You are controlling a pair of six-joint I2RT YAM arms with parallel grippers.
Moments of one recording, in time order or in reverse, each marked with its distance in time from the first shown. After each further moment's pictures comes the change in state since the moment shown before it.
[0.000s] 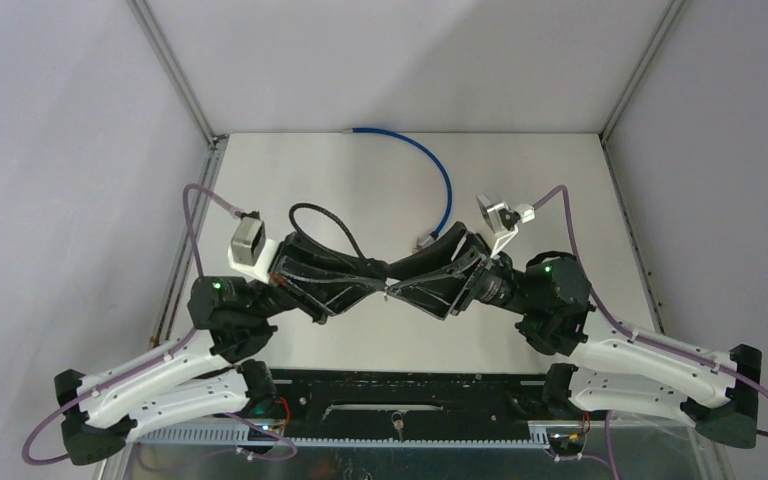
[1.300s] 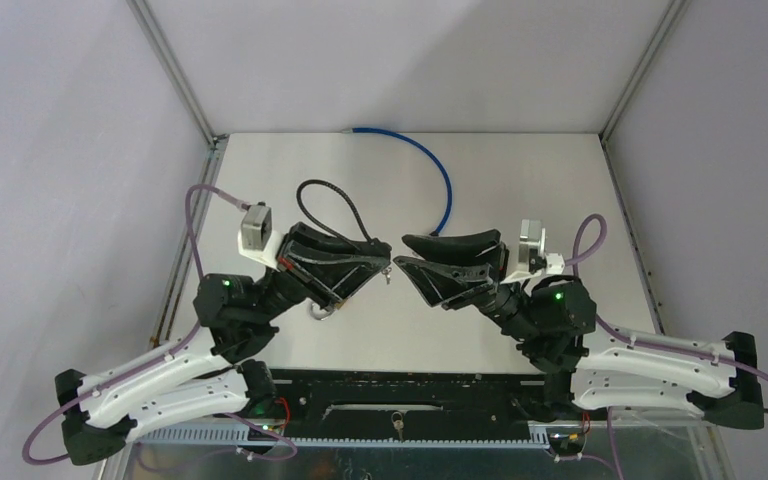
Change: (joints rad) left arm -0.003 -0.003 -0.009 -0.073 -0.172 -0.043; right arm 0.193 -0.011 -0.063 0.189 0.477 -0.607
